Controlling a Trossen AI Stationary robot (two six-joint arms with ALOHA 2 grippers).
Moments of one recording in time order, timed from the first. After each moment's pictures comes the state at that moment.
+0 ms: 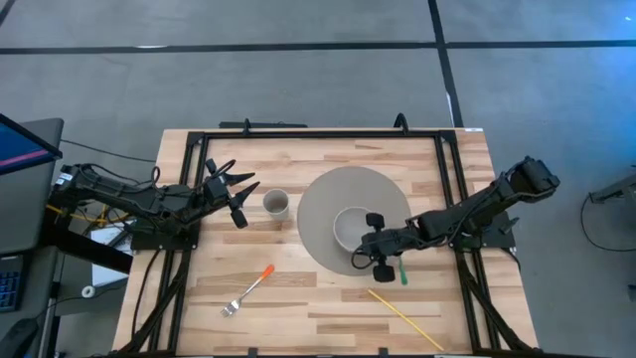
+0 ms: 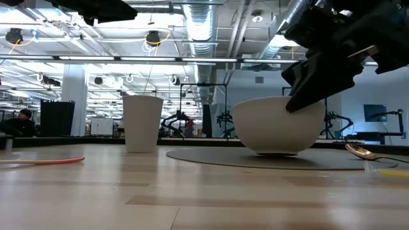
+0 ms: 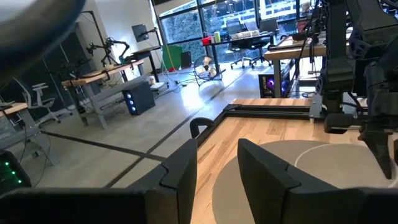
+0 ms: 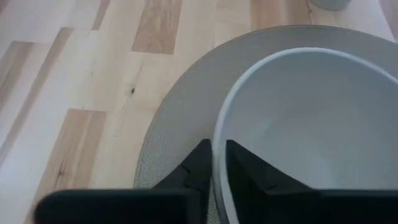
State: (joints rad) left arm -0.30 0.69 0.47 0.21 -0.82 0.22; right arm 0.35 1.43 0.63 0.01 0.21 0.16
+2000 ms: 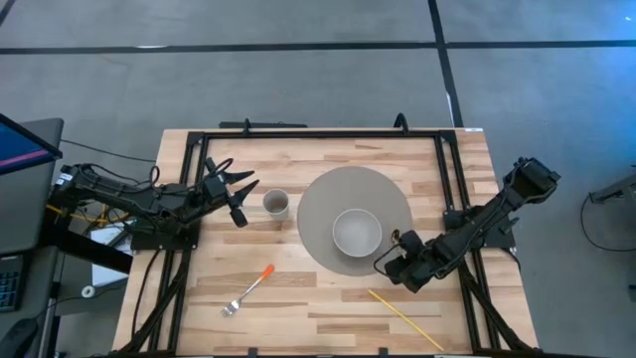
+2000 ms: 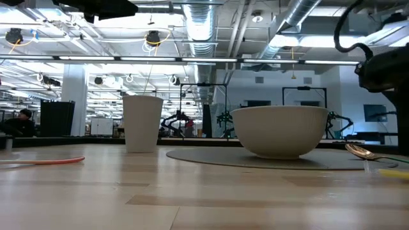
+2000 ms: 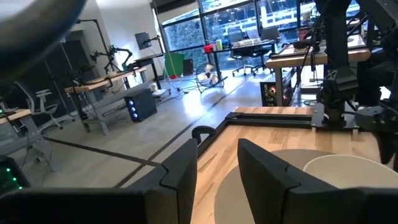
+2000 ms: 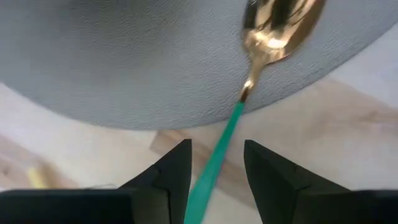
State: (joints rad) left arm -0.30 0.69 0.48 0.26 -0.82 0.26; right arm 0.68 1.43 0.64 -0.63 0.29 1.75
